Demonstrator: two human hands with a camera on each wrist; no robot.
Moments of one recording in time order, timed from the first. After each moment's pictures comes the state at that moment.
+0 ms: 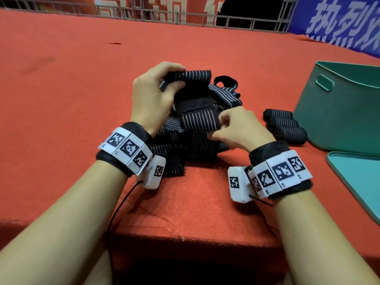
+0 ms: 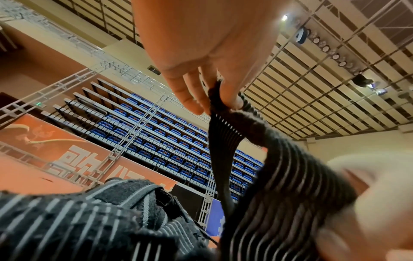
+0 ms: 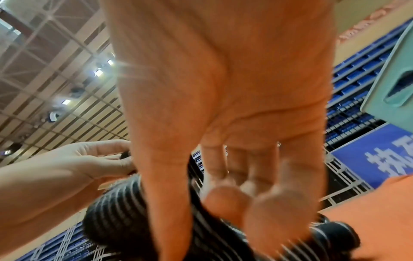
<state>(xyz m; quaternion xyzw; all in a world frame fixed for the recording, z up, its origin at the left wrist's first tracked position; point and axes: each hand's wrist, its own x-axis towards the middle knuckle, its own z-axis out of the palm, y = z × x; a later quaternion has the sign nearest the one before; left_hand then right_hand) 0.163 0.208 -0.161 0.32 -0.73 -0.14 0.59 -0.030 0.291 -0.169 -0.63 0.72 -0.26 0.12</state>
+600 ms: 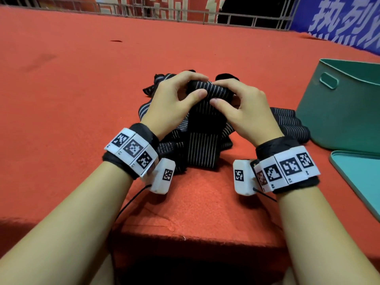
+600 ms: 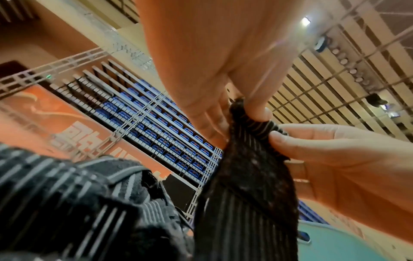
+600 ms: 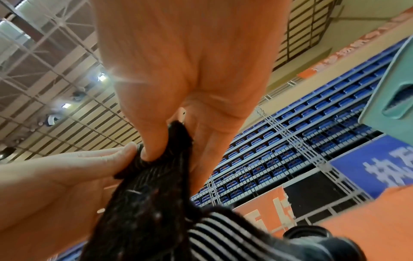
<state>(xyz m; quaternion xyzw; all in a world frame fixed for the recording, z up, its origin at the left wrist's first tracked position) 0.149 0.221 -0.164 0.27 -0.79 -0.23 0.50 -0.033 0.289 -0.159 -0.69 0.56 -0.45 0.00</state>
